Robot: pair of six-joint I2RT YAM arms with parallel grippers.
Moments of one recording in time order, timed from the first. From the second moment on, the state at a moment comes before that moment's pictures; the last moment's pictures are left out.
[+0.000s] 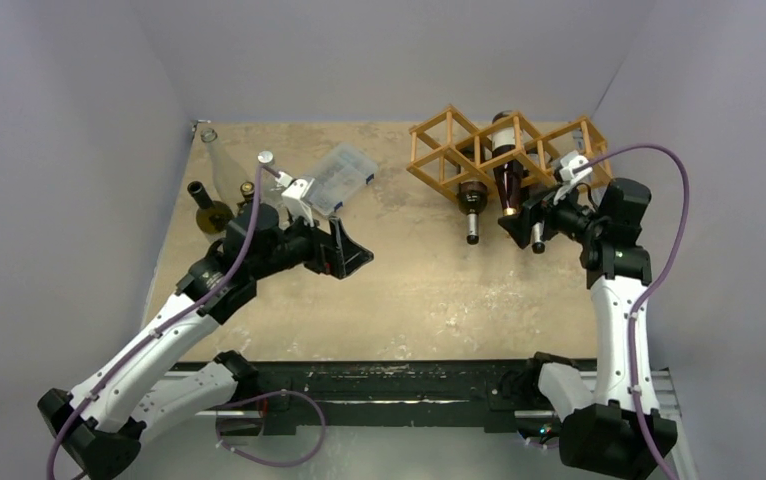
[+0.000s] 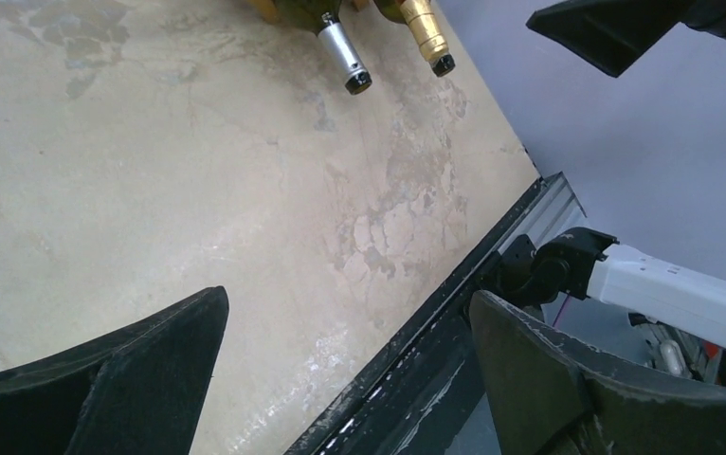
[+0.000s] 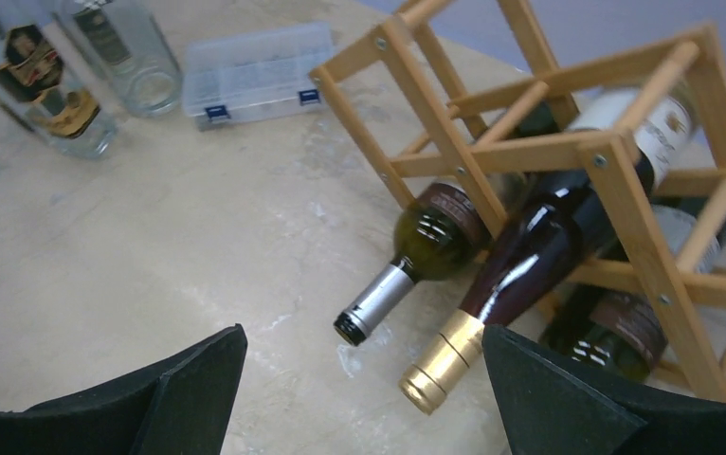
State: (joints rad) left arm -0.62 0.86 0.94 -0.40 0.28 -0.52; right arm -0.21 0.95 0.99 -0.50 -0.86 -0.35
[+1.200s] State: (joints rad) left arm -0.72 1.02 0.73 -0.01 0.25 -0.70; right arm -0.38 1.28 0.85 -0.17 -0.51 -0.07
